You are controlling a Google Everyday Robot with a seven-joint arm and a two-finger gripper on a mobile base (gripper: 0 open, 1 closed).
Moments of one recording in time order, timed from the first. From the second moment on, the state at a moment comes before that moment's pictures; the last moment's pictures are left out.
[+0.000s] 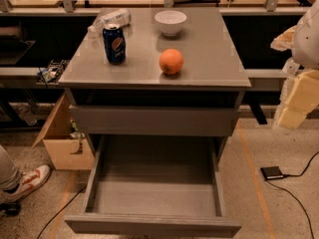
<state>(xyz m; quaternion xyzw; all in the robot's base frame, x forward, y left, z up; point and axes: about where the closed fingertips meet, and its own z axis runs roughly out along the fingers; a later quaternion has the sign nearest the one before) 0.438 -0.215 0.981 -0.60 0.78 -0.04 0.17</state>
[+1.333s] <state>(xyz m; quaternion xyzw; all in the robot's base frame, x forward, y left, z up) 0.596 -0.159 0.977 -0.49 0.81 -0.01 0.33</state>
